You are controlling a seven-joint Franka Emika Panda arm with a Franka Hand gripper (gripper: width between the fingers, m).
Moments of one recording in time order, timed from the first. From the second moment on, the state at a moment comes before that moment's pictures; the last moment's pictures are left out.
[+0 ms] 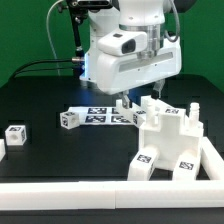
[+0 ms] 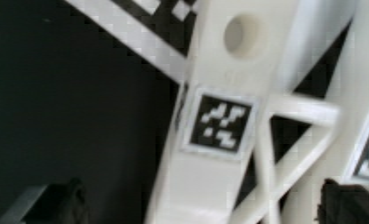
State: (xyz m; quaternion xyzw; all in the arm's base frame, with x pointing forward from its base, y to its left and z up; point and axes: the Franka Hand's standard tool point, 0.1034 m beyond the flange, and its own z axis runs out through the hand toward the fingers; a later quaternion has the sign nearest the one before) arm 0.394 0.058 0.051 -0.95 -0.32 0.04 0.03
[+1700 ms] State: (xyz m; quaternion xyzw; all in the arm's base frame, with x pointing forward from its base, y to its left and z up) arm 0.383 0.040 0.047 -0.89 -0.45 0.08 0.04
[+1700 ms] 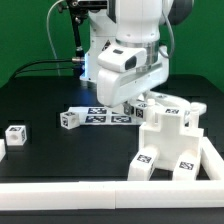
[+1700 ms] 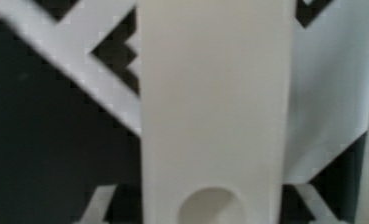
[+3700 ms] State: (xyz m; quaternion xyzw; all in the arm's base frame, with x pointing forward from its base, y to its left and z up) arm 0.538 -0.056 0.044 -0.37 -0.92 0.08 0.11
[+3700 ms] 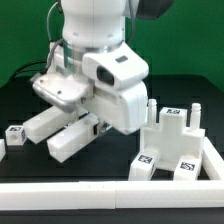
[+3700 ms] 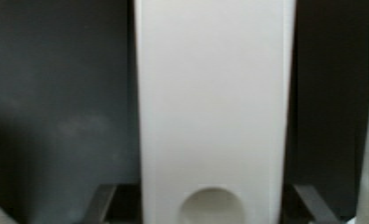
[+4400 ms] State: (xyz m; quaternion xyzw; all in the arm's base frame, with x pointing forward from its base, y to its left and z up) arm 0.534 -0.082 0.029 -0.33 -0.93 0.07 0.15
